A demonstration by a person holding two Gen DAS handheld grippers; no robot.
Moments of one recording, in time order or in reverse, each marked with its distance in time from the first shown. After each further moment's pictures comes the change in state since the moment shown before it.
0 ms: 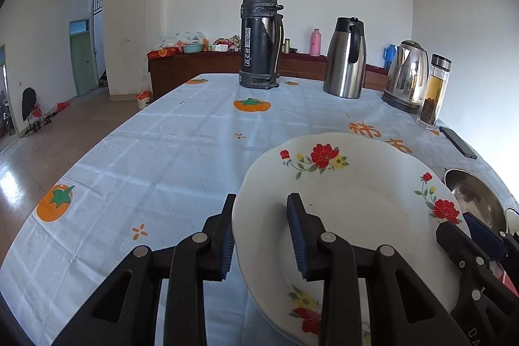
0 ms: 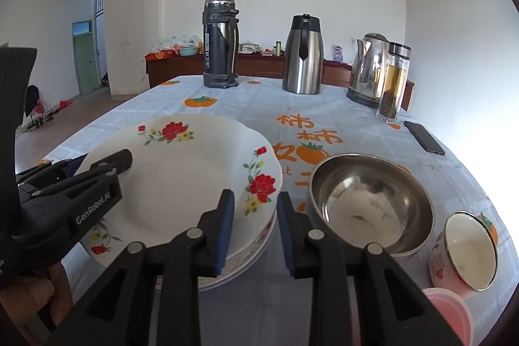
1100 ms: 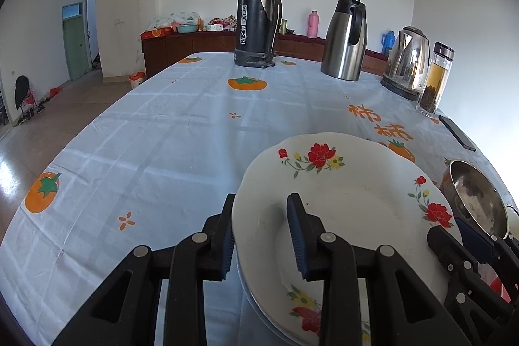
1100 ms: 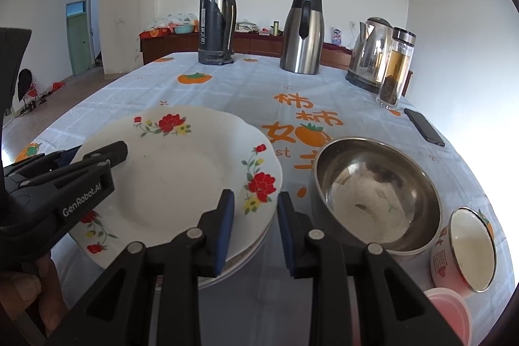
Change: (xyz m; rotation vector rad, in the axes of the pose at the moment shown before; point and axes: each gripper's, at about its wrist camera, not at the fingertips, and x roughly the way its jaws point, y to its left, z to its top) left arm 0.016 0.001 0.001 -0.014 0.097 -0.029; right arm 0.021 -0.001 0.001 -0.025 0.106 -0.031
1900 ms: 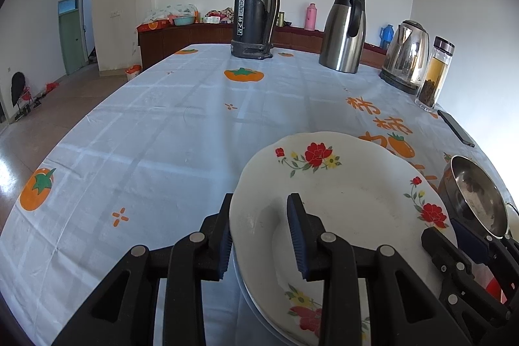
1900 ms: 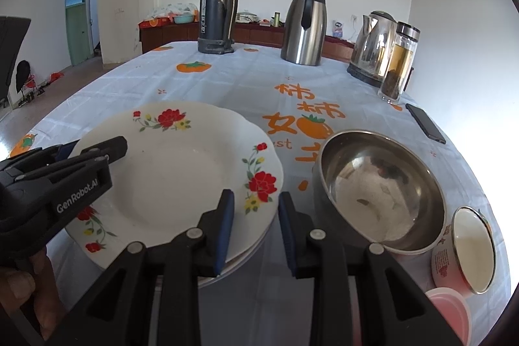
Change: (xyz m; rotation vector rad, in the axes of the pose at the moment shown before) left arm 0.005 0.000 -0.001 0.001 0.035 -0.012; right arm 0.009 0.001 0.001 -0.018 0.047 -0.008
